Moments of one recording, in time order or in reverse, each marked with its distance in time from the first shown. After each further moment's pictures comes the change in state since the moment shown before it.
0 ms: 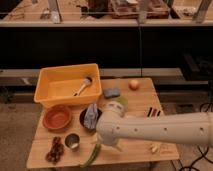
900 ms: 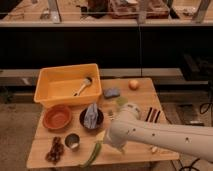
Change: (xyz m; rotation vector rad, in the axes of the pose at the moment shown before) arm -0.018 0.026 -0.018 0.150 -0.008 0.085
